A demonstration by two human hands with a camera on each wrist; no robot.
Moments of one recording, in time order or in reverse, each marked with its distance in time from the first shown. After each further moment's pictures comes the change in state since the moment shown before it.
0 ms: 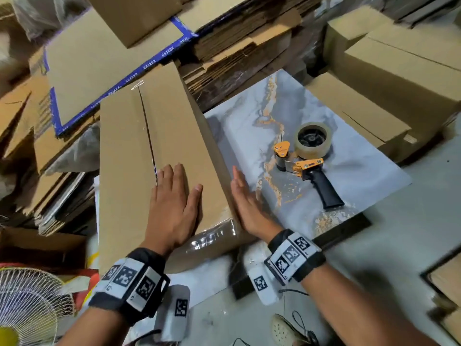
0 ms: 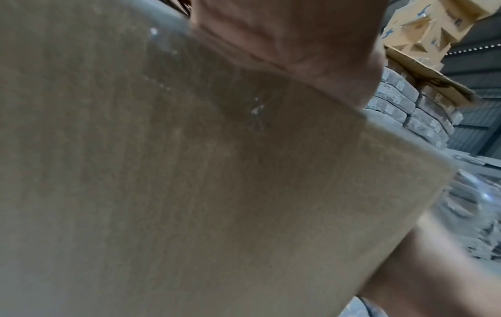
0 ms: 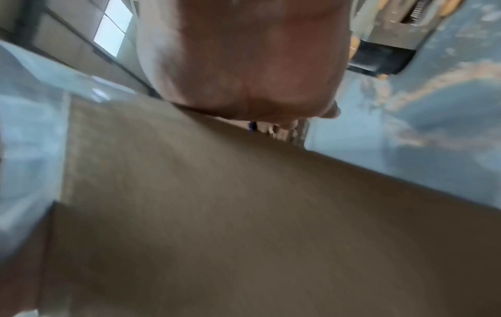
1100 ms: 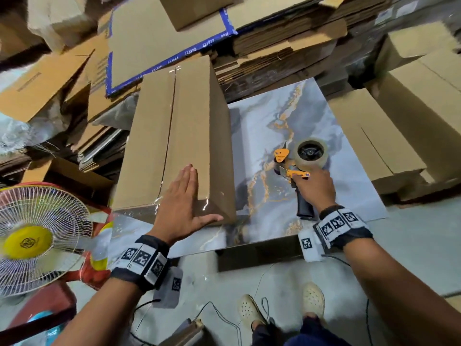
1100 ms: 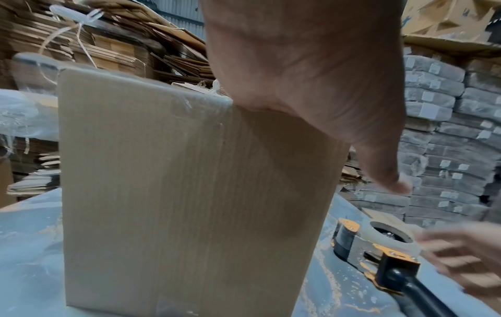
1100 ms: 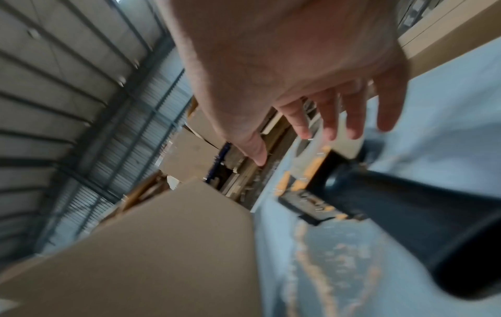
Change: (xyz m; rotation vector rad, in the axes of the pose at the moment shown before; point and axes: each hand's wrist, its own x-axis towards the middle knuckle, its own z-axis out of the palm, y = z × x) left_hand -0.064 0.054 0.009 0.239 -0.095 0.040; right_hand 0.006 0.015 -0.208 -0.690 0.351 0.231
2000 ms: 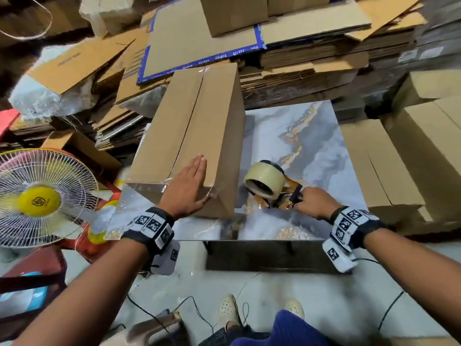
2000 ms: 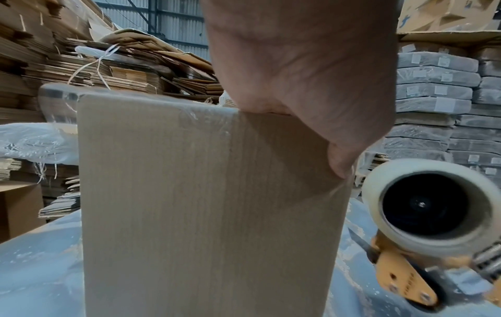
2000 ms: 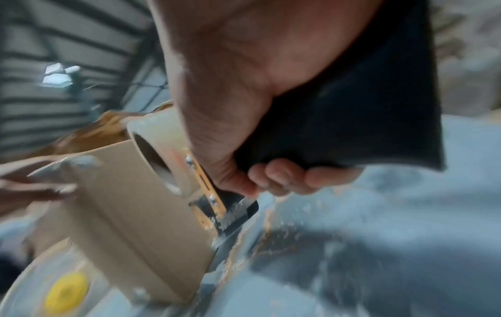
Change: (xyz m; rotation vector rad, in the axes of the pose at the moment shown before) left_hand 0.001 0.005 -0.005 0.063 -0.007 -0.067; right_hand -0.006 -0.006 -0.042 -0.517 -0.492 -0.380
